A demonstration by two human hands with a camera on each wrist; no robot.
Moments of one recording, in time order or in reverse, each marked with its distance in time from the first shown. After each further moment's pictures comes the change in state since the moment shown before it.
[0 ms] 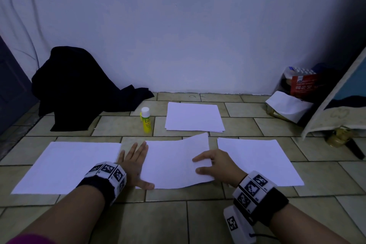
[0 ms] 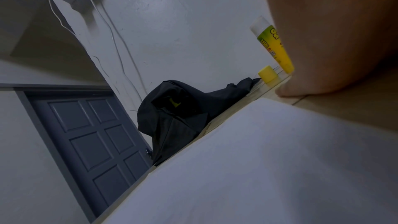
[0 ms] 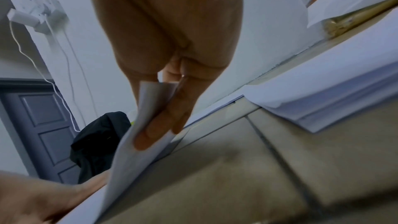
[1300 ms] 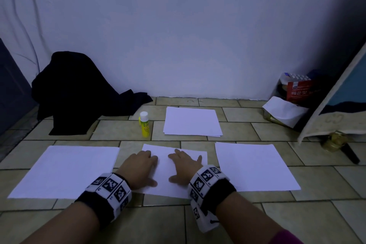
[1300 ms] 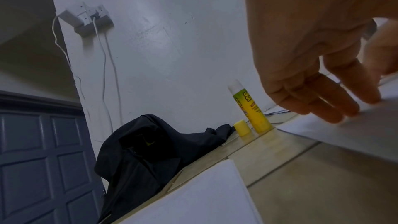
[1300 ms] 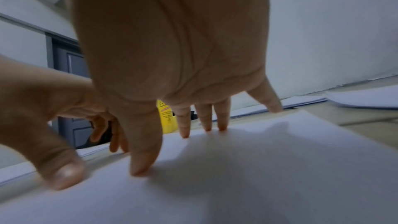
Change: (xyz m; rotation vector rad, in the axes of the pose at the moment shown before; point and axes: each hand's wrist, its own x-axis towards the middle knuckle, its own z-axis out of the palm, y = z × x) left_hand -0.020 0.034 -0.018 0.126 0.312 0.119; right_hand 0.044 -0.049 0.053 -0.575 -0.242 0.108
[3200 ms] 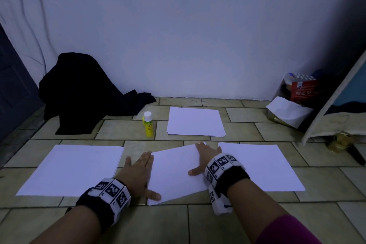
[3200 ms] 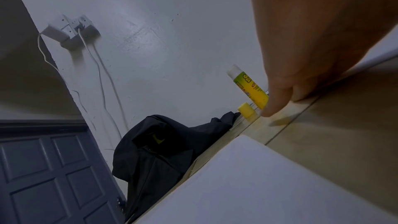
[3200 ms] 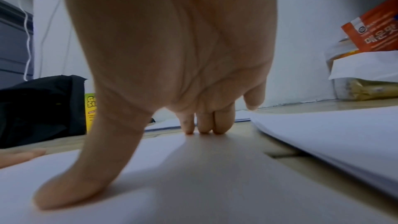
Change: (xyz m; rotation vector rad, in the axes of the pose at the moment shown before) left_hand -0.014 -0.008 0.011 -0.052 -0.284 -0.073; right_hand 0.009 0.053 -0.021 -0.009 -0.033 0.157
